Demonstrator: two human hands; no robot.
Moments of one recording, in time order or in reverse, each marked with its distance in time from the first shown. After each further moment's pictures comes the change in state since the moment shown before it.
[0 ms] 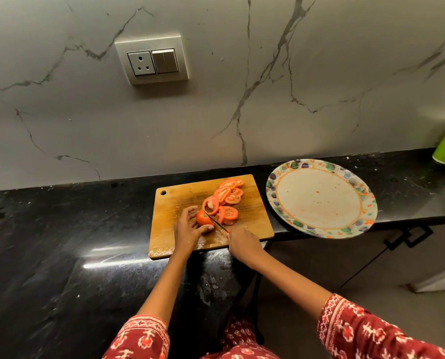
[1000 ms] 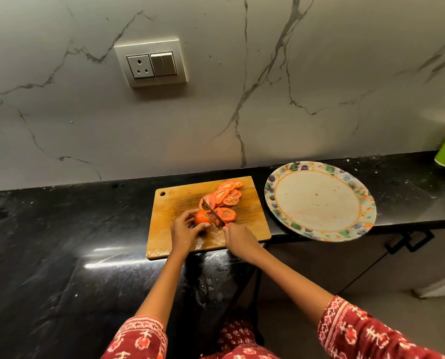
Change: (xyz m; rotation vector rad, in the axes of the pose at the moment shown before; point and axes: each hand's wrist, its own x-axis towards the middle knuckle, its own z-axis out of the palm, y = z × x) left_hand -0.005 0.008 -0.001 0.122 0.053 0.039; right_hand 0.005 0.004 -0.013 0.306 0.010 0.001
